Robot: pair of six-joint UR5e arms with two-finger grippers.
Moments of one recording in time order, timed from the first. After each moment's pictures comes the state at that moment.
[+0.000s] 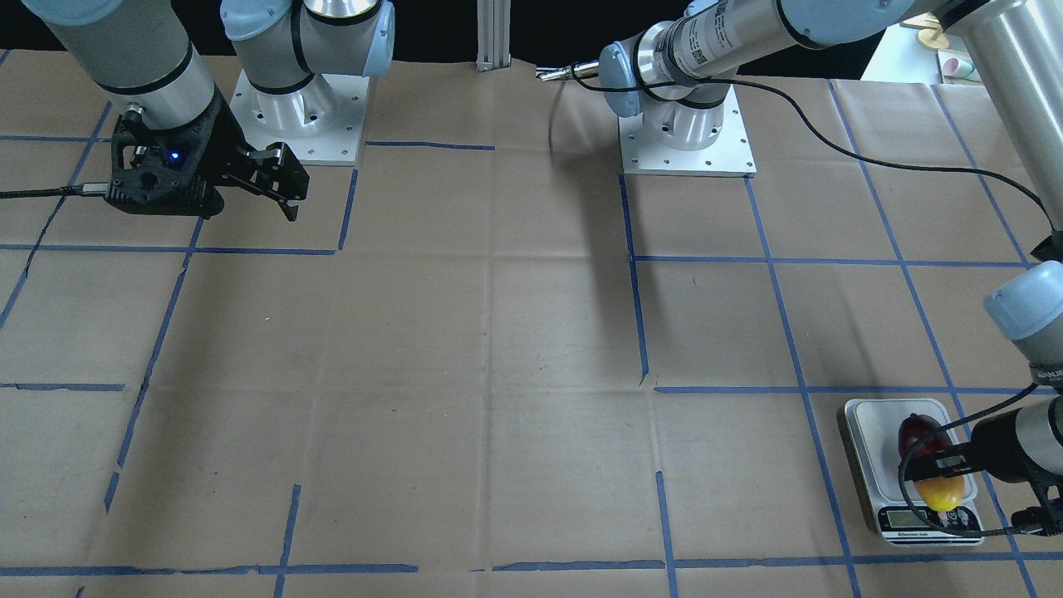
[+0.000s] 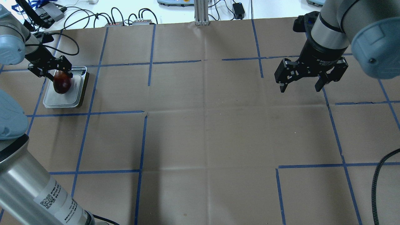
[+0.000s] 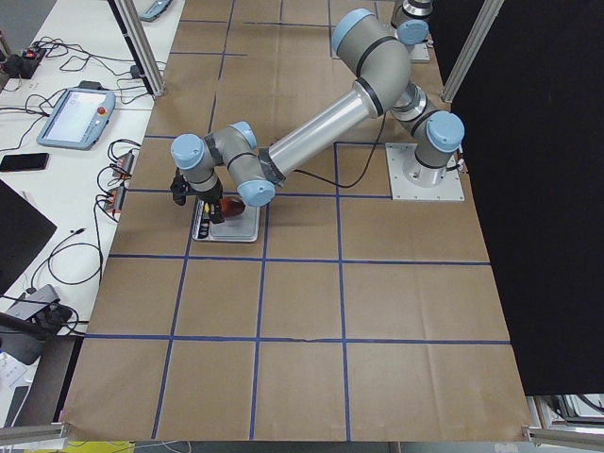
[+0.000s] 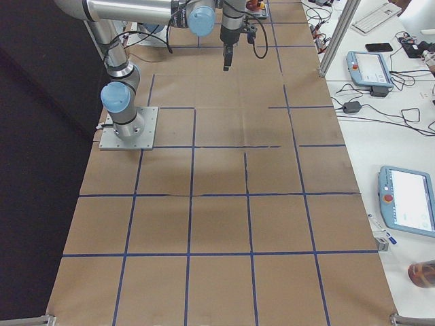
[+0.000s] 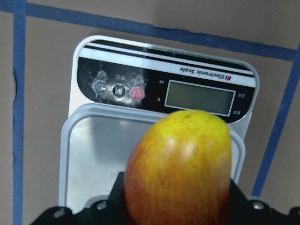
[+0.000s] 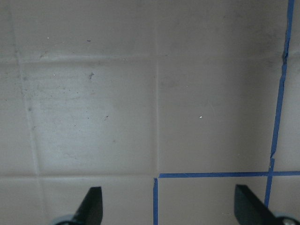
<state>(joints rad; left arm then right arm) -1.08 -2.25 -1.27 -1.25 1.55 0.32 1.53 -1.60 1.68 -1.57 -1.56 -0.02</state>
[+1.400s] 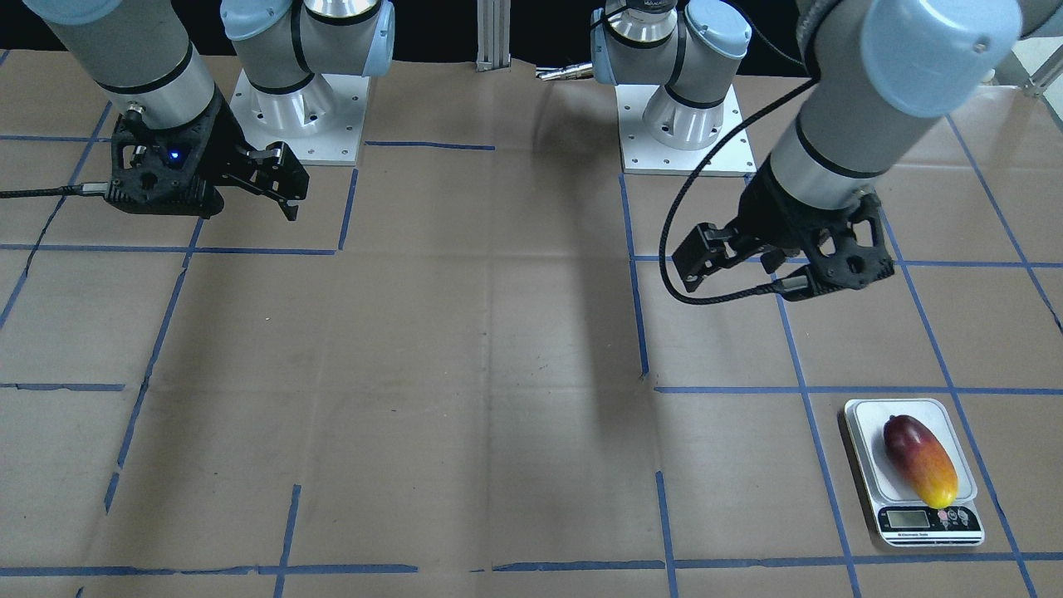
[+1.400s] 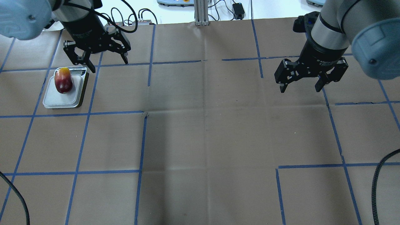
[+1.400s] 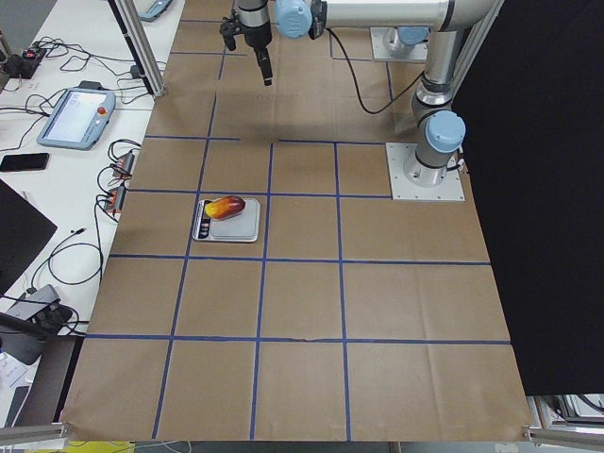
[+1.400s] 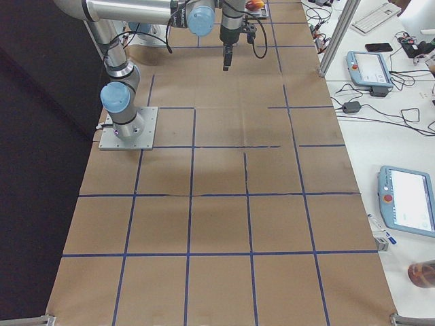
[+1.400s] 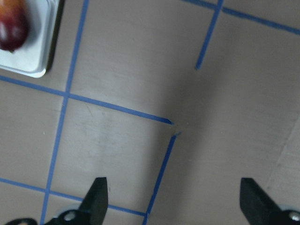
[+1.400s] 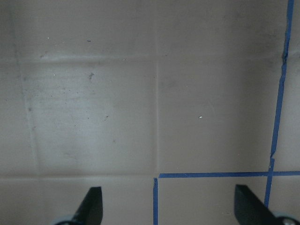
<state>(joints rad) -1.56 -1.70 -1.48 -1.61 1.55 -0.25 1.53 -1.60 1.68 -1.57 -1.56 -0.02</state>
